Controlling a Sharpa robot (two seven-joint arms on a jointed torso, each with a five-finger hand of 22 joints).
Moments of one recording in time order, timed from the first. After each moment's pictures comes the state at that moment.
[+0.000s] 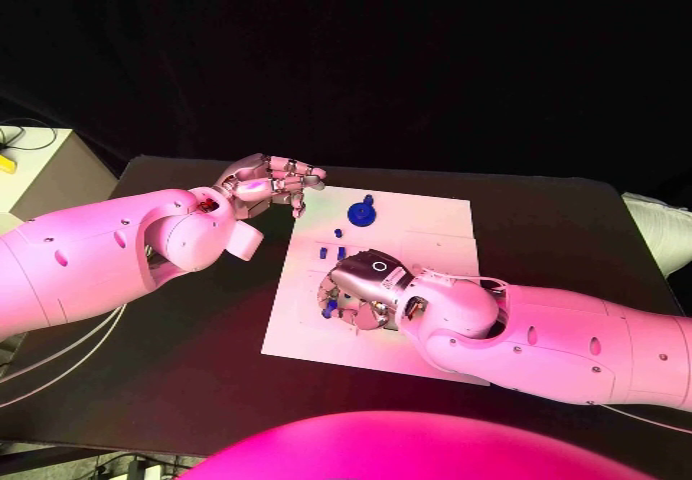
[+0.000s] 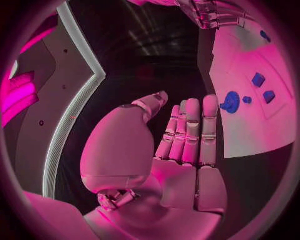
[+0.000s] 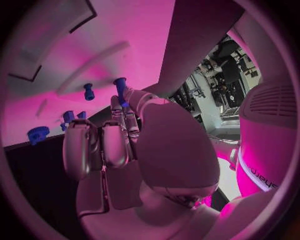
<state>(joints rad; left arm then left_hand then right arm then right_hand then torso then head) 1.18 -0.87 -0.04 1.45 -0.16 -0.05 0.27 1.32 -0.20 0.52 0.06 0.14 0.89 0.19 0.23 0.20 0.96 0.13 0.42 0.10 0.97 0.06 1.19 0.46 0.17 0.97 0.16 1.04 0.82 1.06 -0.61 -0.16 1.68 -1.77 -0.36 -0.16 1.50 -0.20 0.54 0.15 0.06 1.11 0.12 0.21 0.42 1.23 0.11 0.12 0.09 1.47 -0.03 1.35 1.02 0.06 1.47 0.07 1.36 1.31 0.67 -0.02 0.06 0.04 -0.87</state>
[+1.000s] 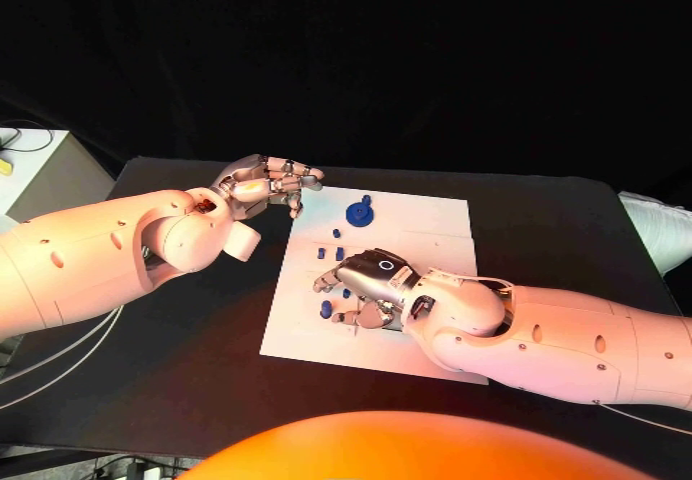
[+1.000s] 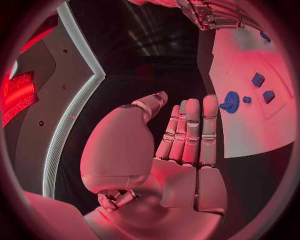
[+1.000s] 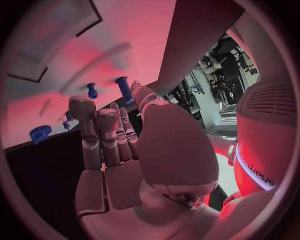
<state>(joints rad) 1.18 -0.87 -0.04 1.45 -0.16 -0.05 0.26 1.32 -0.20 0.52 0.06 0.14 0.89 0.19 0.23 0.20 0.96 0.13 0.42 0.10 0.97 0.06 1.20 0.46 0.17 0.97 0.16 1.04 0.82 1.05 -0.63 -0.17 1.68 -1.74 -0.41 -0.11 1.46 -0.21 0.27 0.17 0.10 0.89 0.17 0.08 0.35 0.94 0.12 0.14 0.07 1.33 0.03 1.16 0.65 0.13 1.31 0.12 0.89 0.97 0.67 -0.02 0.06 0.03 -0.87</state>
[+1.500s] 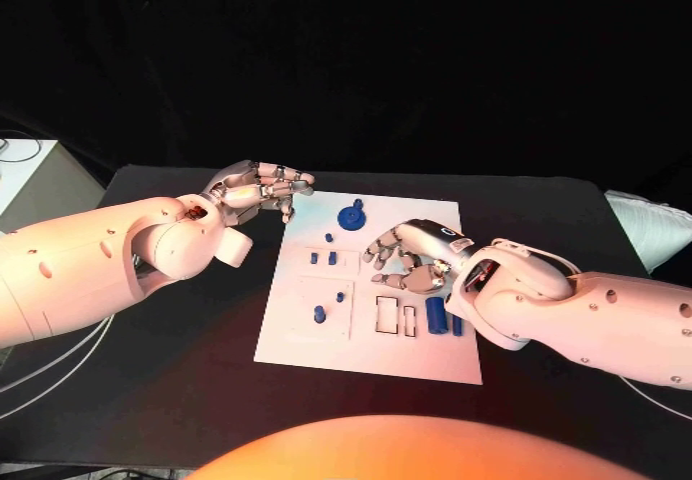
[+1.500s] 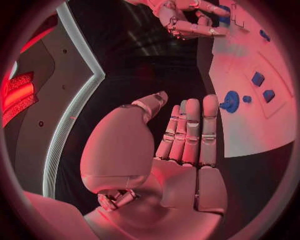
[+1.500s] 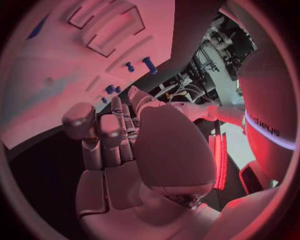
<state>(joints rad) 1.18 -0.87 -0.04 1.44 -0.16 -0.05 0.26 1.32 -0.20 0.52 0.06 0.14 0.89 0.19 0.23 0.20 0.96 0.13 0.42 0.10 0.97 0.06 1.20 0.46 0.17 0.97 0.16 1.04 0.81 1.12 -0.85 -0.15 1.74 -1.44 -0.47 -0.07 1.49 -0.19 0.34 0.24 0.10 0.98 0.17 0.10 0.33 1.13 0.10 0.24 0.07 1.41 0.00 1.24 0.77 0.13 1.39 0.10 1.02 1.08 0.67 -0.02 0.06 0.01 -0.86</state>
